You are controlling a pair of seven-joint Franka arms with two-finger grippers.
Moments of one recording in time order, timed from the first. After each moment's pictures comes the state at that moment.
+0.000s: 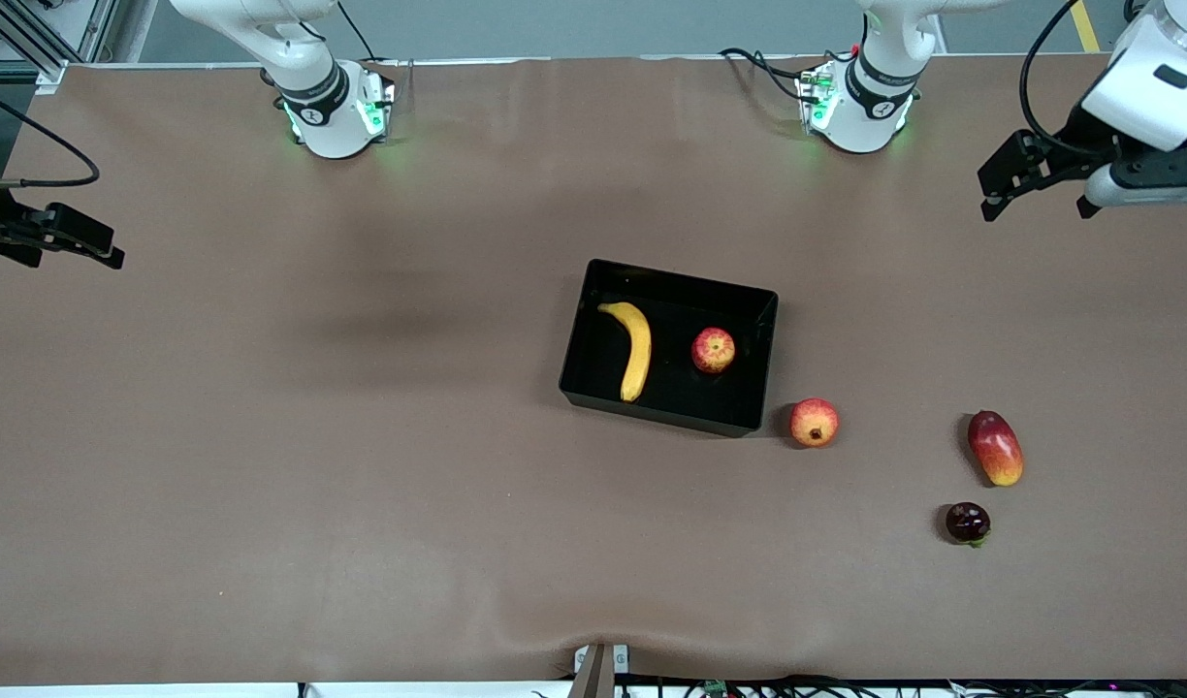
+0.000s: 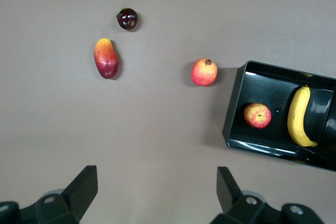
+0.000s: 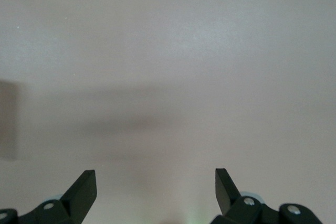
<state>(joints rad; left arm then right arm) -0.01 -0.12 -0.18 -1.60 0.03 1.55 -0.18 0.02 0.00 -0.09 -1.58 0.02 1.51 -0.02</state>
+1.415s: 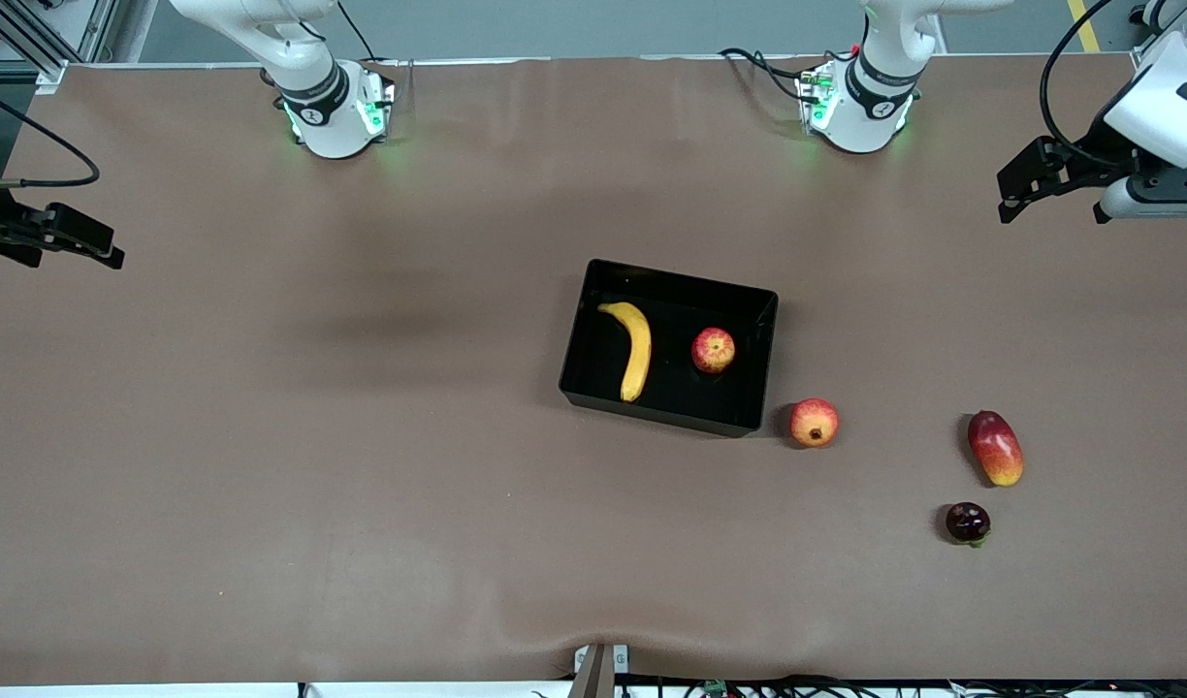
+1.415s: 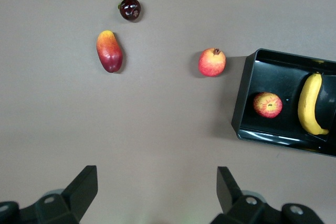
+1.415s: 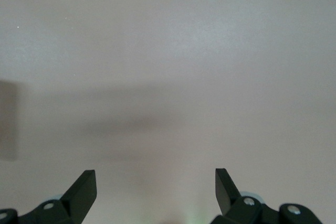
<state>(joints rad) -0.04 -0.09 -0.11 -1.59 0.03 1.52 -0.11 0.02 0.00 -0.09 -1.58 0.02 1.51 -0.02</state>
